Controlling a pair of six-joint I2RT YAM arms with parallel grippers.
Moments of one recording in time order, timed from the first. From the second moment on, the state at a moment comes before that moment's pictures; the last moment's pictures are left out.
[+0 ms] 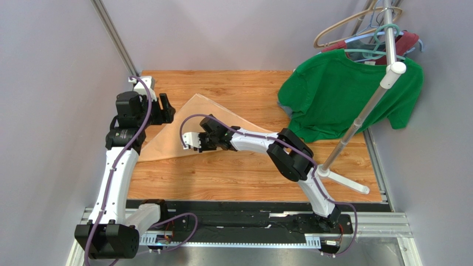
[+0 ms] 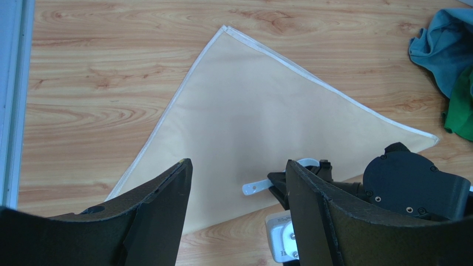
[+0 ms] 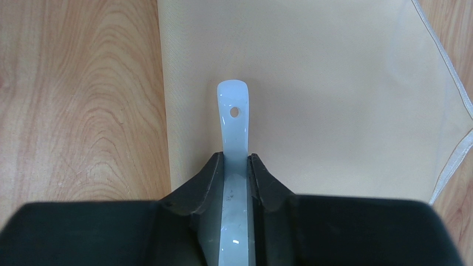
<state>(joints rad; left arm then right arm) 0.02 1.02 1.08 -0.50 0.20 -0.10 0.95 2.25 1.65 -0.14 -0.25 -0.81</state>
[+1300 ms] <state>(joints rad) 0.02 1.03 1.08 -0.51 0.19 -0.10 0.77 1.69 1.24 0.01 0.14 -0.06</state>
